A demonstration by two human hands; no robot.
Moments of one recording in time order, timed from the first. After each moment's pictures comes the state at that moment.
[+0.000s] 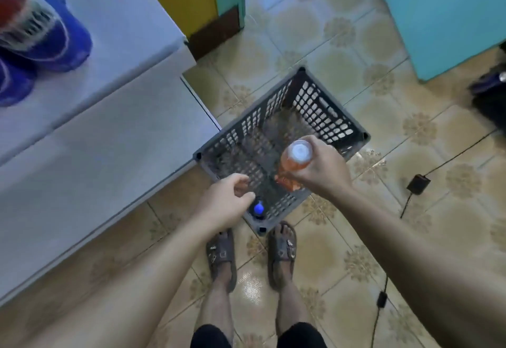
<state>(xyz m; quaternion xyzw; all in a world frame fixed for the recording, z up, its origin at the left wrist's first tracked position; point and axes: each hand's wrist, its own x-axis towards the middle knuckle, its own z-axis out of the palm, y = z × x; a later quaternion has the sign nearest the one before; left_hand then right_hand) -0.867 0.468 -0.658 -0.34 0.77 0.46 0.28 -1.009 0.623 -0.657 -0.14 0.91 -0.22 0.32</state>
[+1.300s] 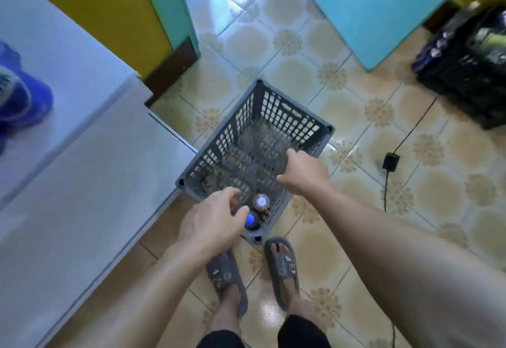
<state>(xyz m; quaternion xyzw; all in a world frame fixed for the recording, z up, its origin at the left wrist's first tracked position) -0.871 0.485 -0.604 -0.22 0.89 0.26 0.32 -1.000 0.638 -0.659 -0.10 0.93 -0.04 0.34</state>
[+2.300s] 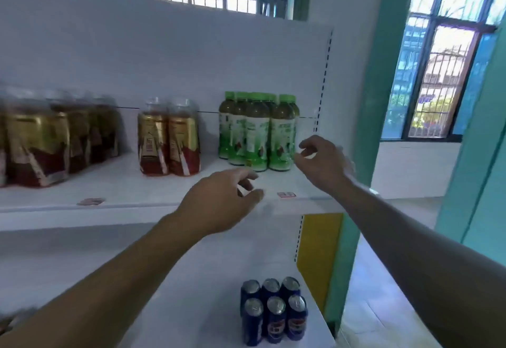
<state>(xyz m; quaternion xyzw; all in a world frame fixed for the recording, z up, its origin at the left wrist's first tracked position) -0.652 0.325 -0.017 -0.30 0.90 0.16 -0.26 -0.860 0.390 0.008 -0.47 0.78 -0.41 -0.10</state>
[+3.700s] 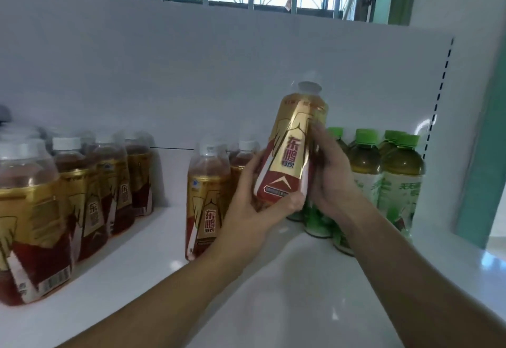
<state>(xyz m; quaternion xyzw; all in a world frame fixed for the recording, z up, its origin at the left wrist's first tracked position) -0.665 0.115 0.001 -0.09 0.67 0.56 -0.48 -0.811 0.131 0.050 -0.49 0.29 -0.74 0.36</state>
